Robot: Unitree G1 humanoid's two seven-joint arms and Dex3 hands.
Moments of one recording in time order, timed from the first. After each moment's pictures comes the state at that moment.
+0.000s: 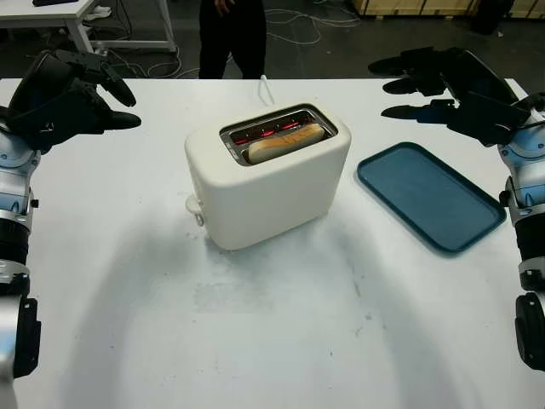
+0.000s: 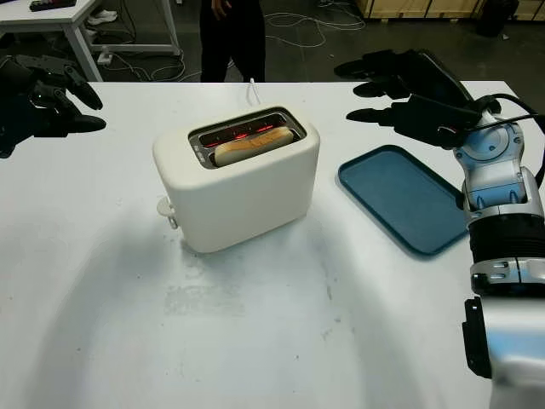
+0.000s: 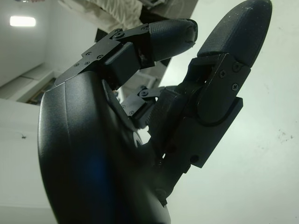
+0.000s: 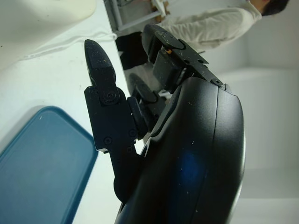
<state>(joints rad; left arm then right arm) -0.78 0.69 0.07 0.70 0.16 -0.36 -0.27 -0.82 -0.63 0.02 0.58 -0.17 -0.28 0.46</state>
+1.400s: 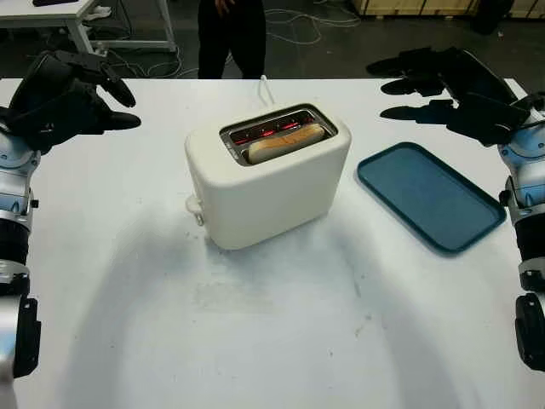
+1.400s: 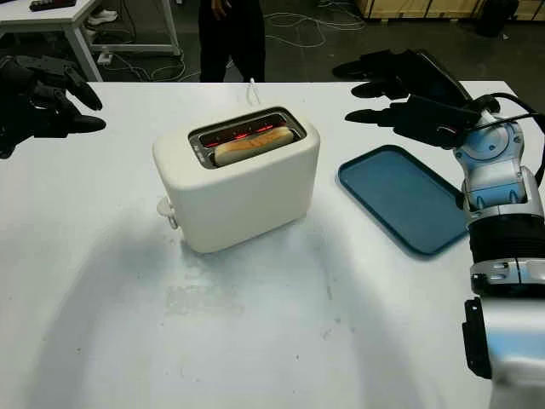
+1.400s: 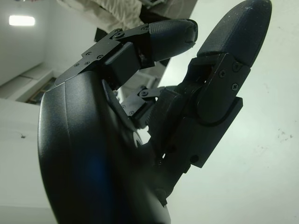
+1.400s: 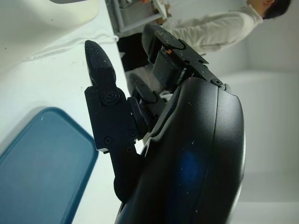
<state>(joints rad) -0.78 0.69 0.07 0.70 0.16 -0.36 -0.27 -0.82 -0.63 0.02 0.57 -0.17 -0.28 0.48</state>
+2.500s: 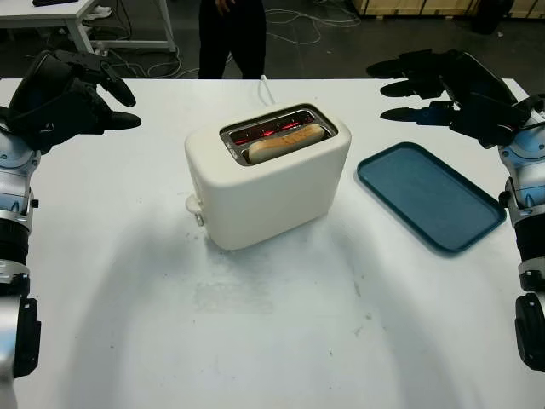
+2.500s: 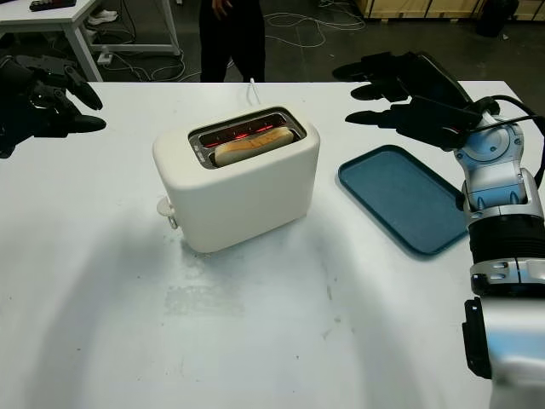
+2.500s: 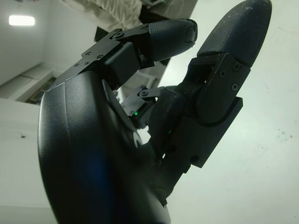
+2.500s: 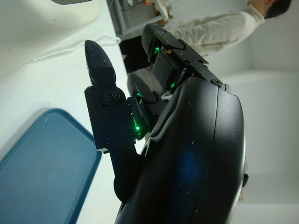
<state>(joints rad) -0.78 0.69 0.07 0.70 0.16 -0.35 -0.27 -0.82 -0.63 0.02 0.59 -0.15 -0.29 0.49</state>
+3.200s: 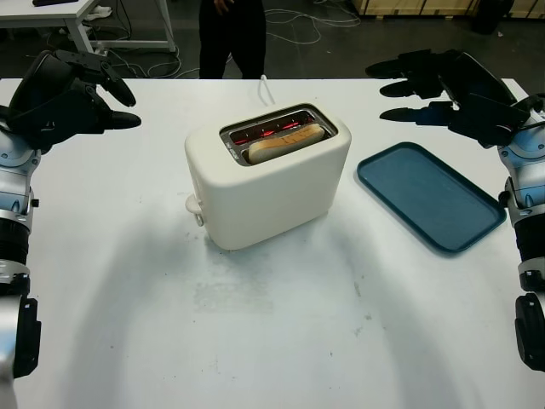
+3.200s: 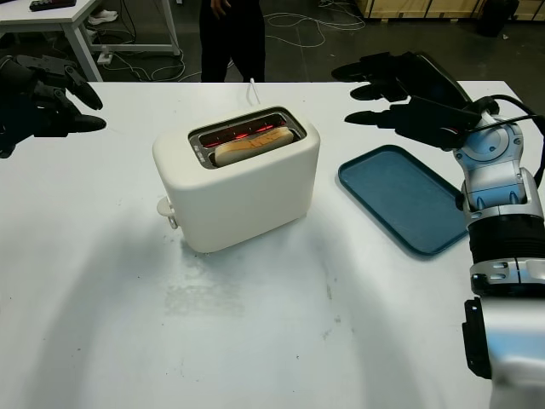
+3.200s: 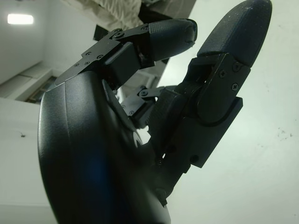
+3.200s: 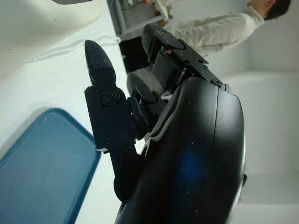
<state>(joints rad) -0.78 0.69 0.06 0.69 0.17 -0.33 -0.27 -0.82 -0.63 0.02 0.59 -0.15 -0.29 0.49</state>
